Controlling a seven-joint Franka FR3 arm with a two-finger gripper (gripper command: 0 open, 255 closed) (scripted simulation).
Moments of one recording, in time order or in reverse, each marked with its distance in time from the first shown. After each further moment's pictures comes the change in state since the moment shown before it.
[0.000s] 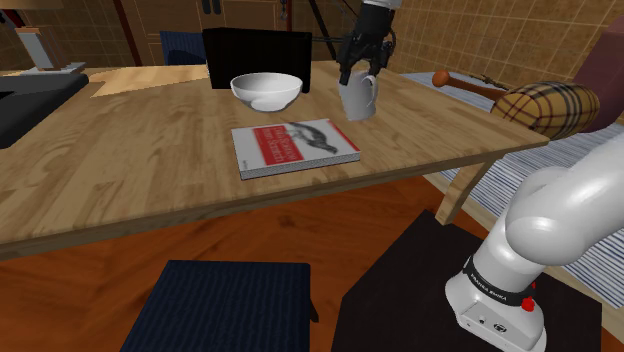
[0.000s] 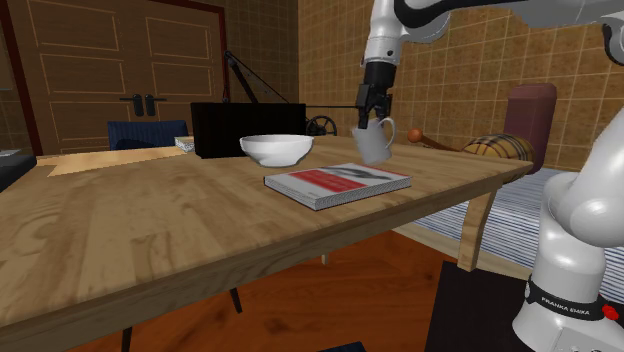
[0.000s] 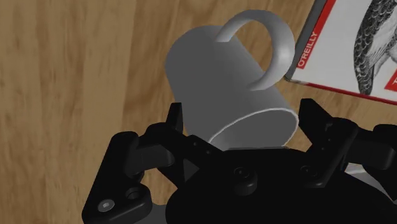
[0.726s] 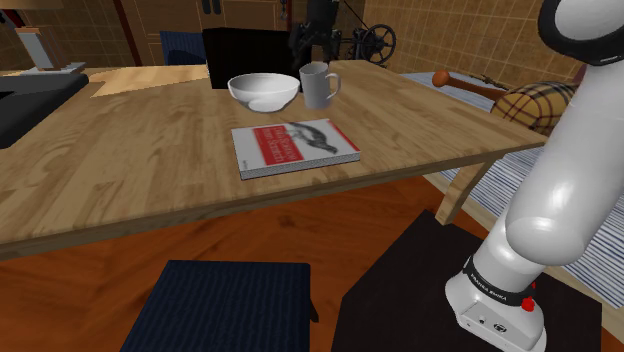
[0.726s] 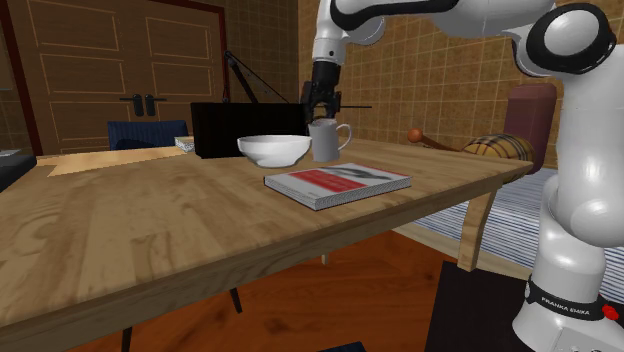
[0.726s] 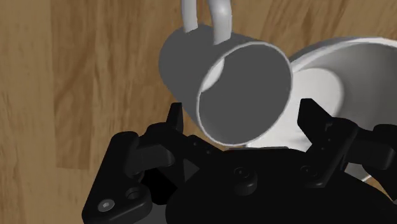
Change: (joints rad) arm 0.010 0.459 0.008 0.513 0.009 -0.046 0.029
